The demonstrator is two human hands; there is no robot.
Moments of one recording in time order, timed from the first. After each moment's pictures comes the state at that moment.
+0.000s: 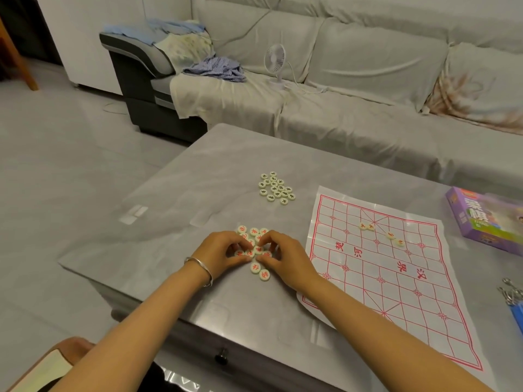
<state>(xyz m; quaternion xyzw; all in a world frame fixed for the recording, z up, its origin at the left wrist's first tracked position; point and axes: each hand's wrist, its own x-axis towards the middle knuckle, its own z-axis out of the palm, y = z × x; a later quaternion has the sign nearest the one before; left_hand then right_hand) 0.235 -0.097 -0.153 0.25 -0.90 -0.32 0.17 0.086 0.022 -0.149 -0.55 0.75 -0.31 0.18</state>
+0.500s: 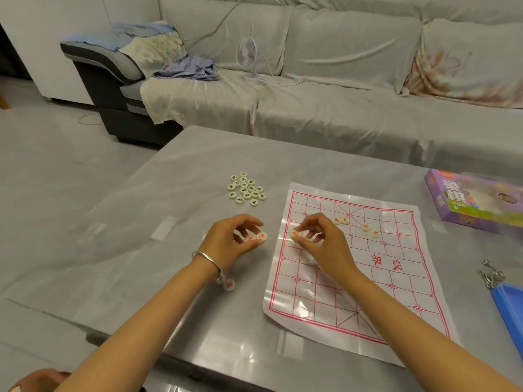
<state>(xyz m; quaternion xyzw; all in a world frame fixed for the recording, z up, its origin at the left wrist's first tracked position) 0.158 -0.064 -0.121 0.24 -0.85 -0.40 0.24 -0.007 0.079 -0.131 -0.42 0.74 -0.50 0.15</state>
